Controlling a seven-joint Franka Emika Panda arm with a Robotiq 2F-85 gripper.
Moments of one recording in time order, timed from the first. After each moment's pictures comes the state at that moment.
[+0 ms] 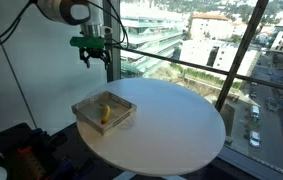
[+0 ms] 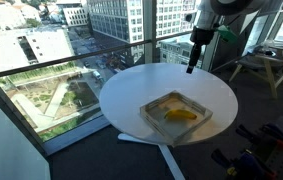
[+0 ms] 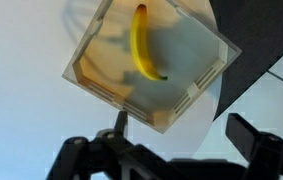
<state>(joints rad) 0.09 -0.11 0.02 -2.35 0.11 2.36 -0.54</state>
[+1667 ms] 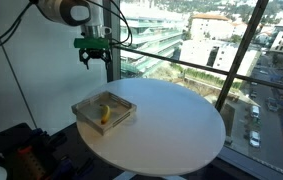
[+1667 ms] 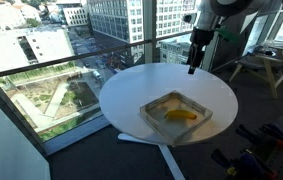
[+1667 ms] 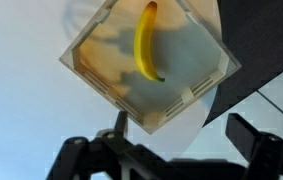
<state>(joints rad) 0.09 -0.10 0.02 -2.36 0.12 2.37 -0.71</state>
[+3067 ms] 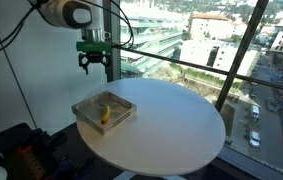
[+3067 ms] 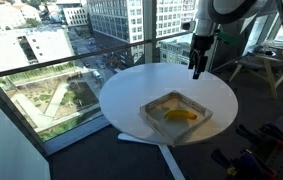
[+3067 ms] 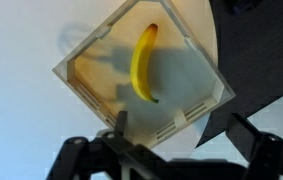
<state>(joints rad) 0.09 -0.07 0.02 -2.35 0.04 2.32 -0.77</state>
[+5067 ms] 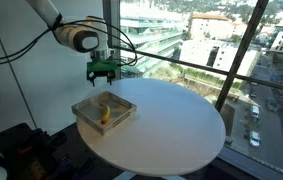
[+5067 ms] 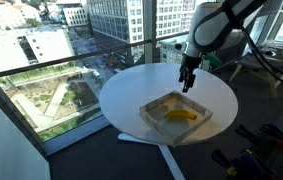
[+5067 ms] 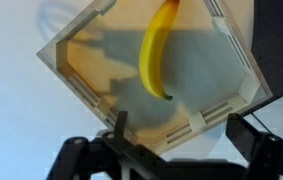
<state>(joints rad) 0.03 0.15 0.08 -2.33 0.13 2.57 -0.89</state>
